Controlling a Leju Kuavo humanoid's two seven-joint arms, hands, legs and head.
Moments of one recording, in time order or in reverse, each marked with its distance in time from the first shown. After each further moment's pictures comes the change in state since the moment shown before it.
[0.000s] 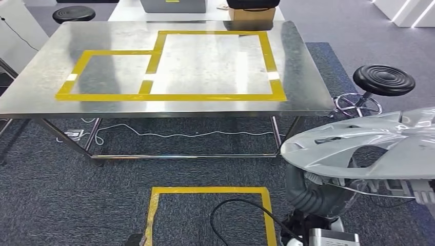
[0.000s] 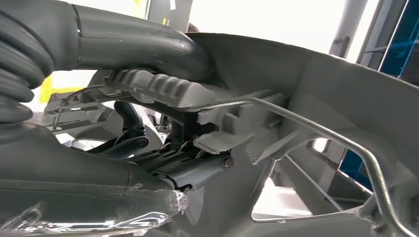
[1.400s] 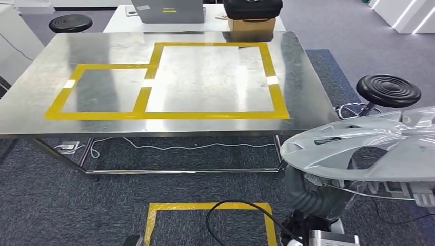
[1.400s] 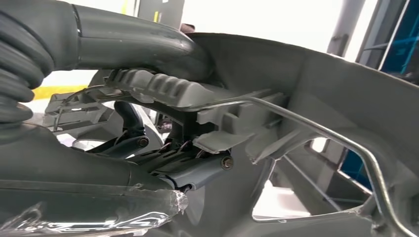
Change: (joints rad) left arm 0.003 0.005 0.030 0.000 0.022 -0.015 0.010; right arm -0.003 -0.002 0.004 -0.002 0.001 0.000 0.003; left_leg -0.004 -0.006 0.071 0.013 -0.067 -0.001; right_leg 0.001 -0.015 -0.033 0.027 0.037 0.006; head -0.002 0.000
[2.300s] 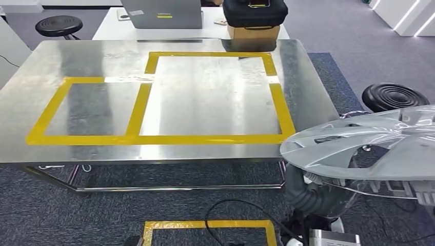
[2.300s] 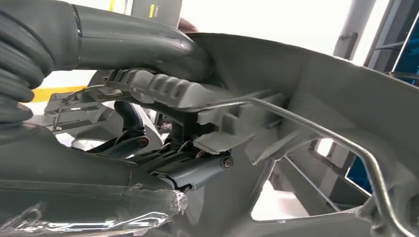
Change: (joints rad) left arm 0.007 -0.007 -0.001 0.000 -0.008 0.030 0.007; right arm 0.001 -0.001 0.002 -0.008 0.003 0.000 0.003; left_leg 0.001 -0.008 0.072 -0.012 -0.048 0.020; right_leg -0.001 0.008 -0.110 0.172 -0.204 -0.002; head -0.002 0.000
